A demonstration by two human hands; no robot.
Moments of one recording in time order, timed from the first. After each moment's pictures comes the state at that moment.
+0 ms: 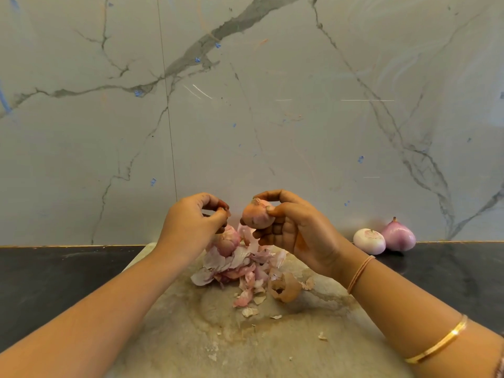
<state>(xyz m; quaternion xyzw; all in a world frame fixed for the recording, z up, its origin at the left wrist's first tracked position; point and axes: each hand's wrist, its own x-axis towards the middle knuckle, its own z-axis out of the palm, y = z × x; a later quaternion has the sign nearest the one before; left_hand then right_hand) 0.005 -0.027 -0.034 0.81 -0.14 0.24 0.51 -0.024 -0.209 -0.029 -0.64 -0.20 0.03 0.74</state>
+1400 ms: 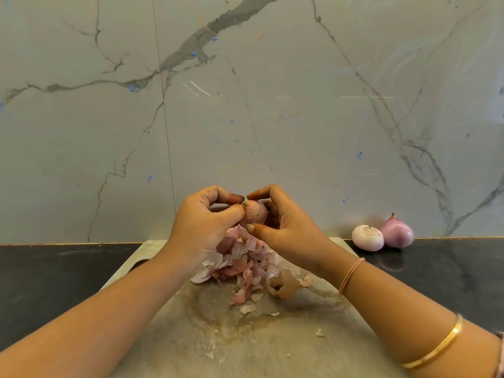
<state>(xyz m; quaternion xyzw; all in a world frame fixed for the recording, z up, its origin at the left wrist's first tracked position) -0.014 -0.049 -0.030 0.72 -0.15 0.16 0.66 -0.030 -0.197 -0.034 -0.81 -0.24 -0.12 0.53</state>
